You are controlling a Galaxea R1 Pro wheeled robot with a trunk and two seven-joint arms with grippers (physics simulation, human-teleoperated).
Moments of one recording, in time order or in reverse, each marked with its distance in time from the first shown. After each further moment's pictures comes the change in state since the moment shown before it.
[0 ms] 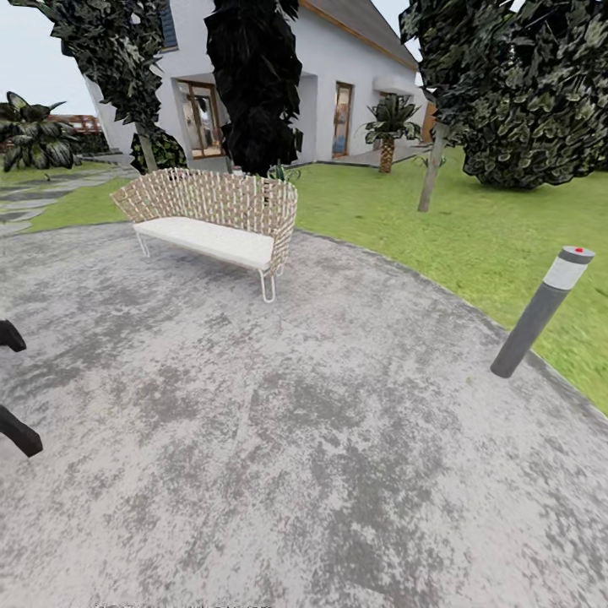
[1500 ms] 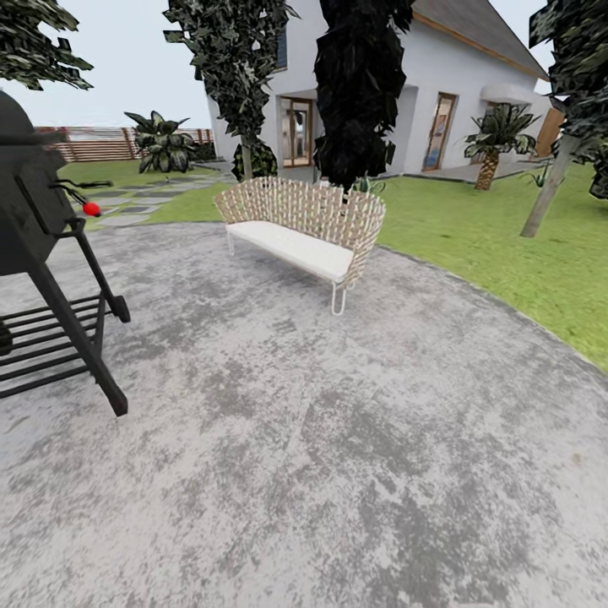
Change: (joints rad) left arm 0.000 -0.003 0.001 0.001 0.003 0.000 0.000; right arm 0.000 -0.004 0.001 -0.002 -0.001 0.002 0.006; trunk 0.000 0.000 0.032
